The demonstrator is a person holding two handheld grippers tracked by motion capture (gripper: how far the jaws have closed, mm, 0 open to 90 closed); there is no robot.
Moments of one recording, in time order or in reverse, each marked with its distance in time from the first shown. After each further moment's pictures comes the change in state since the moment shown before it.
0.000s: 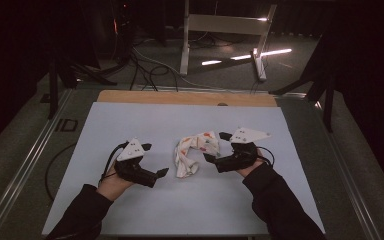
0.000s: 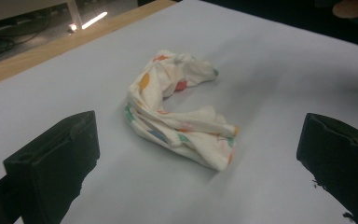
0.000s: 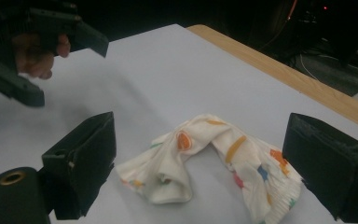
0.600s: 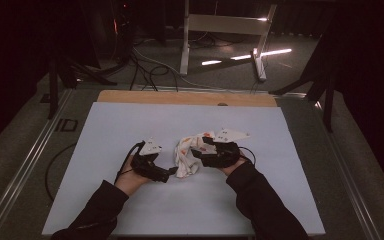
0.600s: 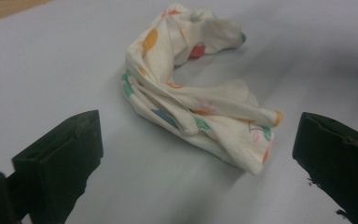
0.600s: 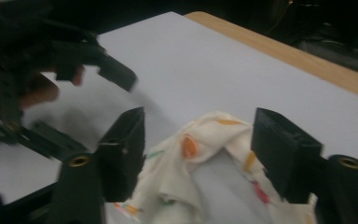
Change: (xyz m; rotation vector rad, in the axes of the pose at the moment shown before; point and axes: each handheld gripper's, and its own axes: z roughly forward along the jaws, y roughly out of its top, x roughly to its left) left arm 0.006 -0.012 0.055 0.130 0.013 -0.059; right arm 0.005 -0.013 0.050 0.026 -0.015 0.056
